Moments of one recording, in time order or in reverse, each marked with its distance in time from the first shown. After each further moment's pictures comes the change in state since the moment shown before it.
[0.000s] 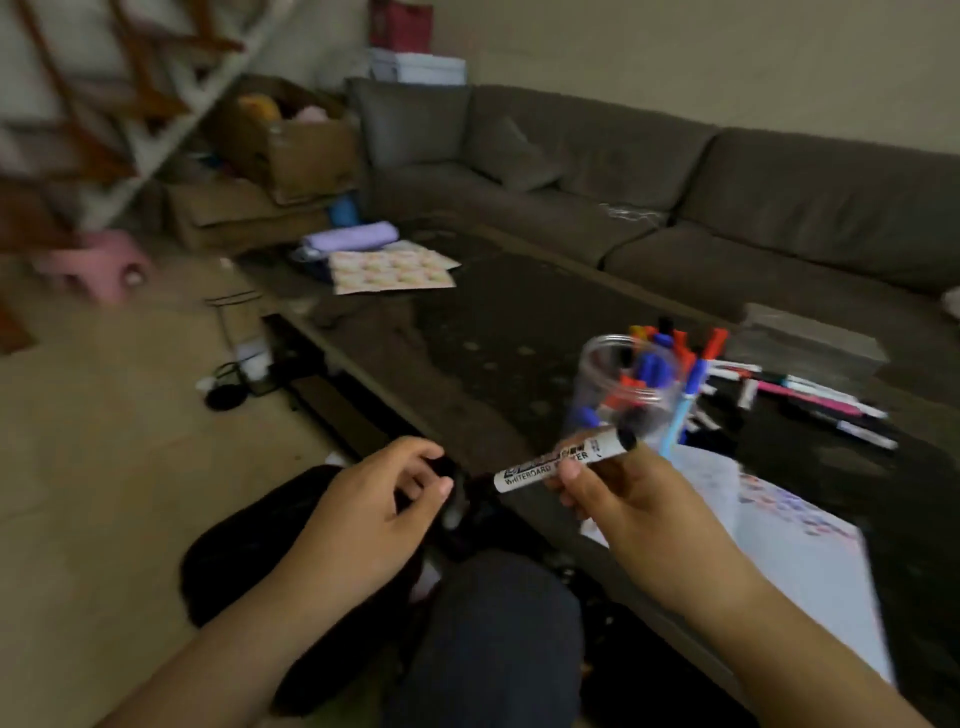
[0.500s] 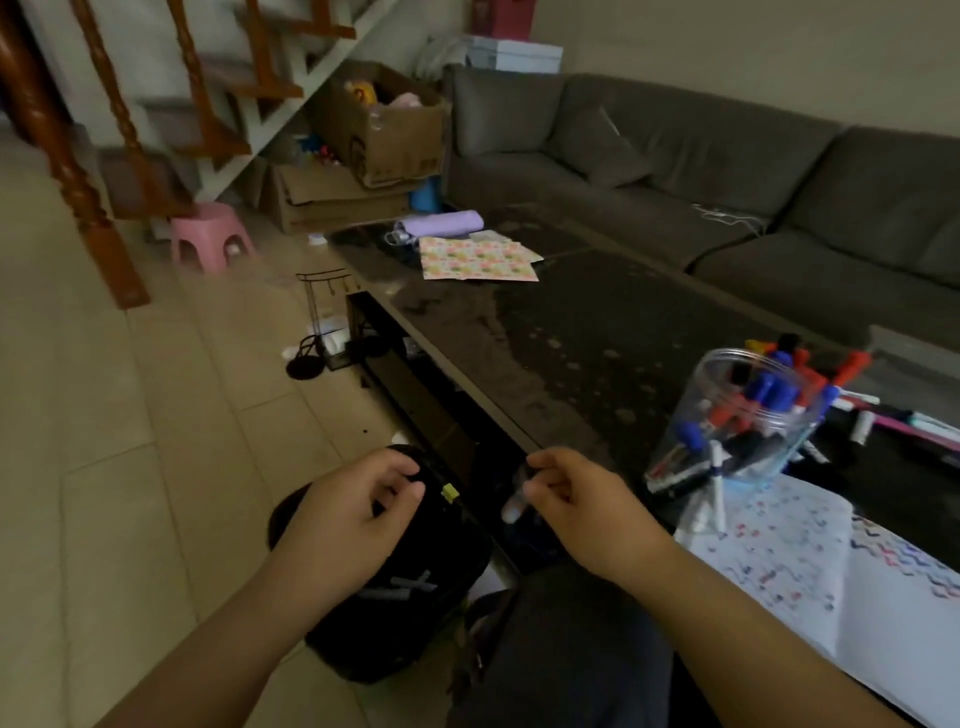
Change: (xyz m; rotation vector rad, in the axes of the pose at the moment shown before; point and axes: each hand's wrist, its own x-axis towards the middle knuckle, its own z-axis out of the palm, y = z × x) left_hand -0.037 -0.054 -0.062 0.109 0.123 -0.218; right_hand 0.056 0.008 0.100 -0.174 -0.378 0.091
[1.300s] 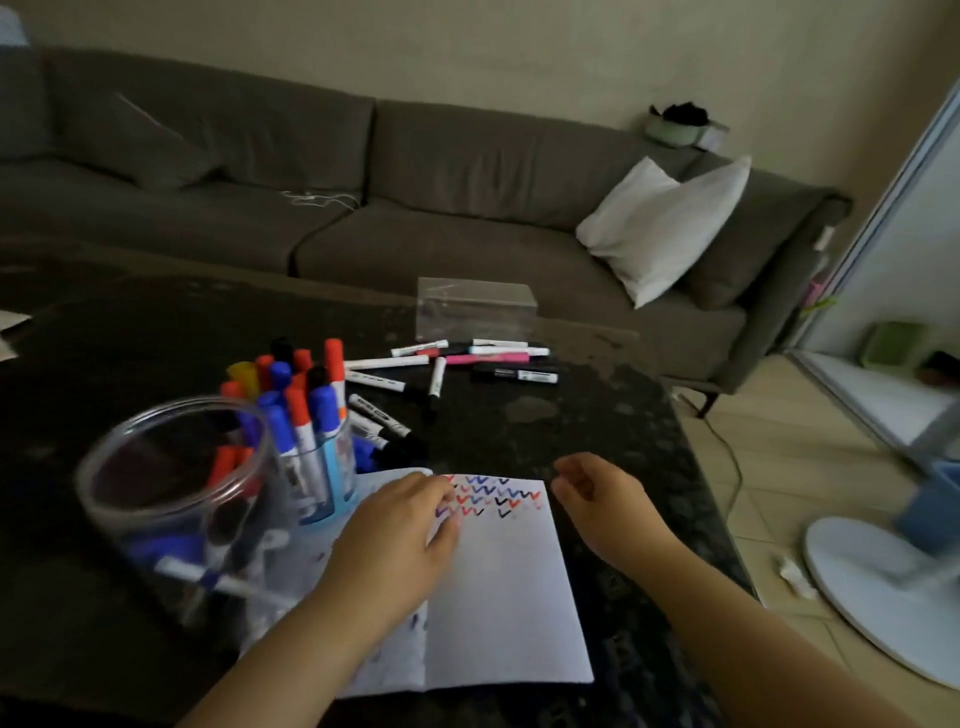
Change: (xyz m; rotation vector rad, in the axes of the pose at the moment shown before) left_hand 0.052 0.241 0.316 0.075 -0.517 0.711; right_hand -0.137 0.262 -0.221 -0.047 0.762 0.609
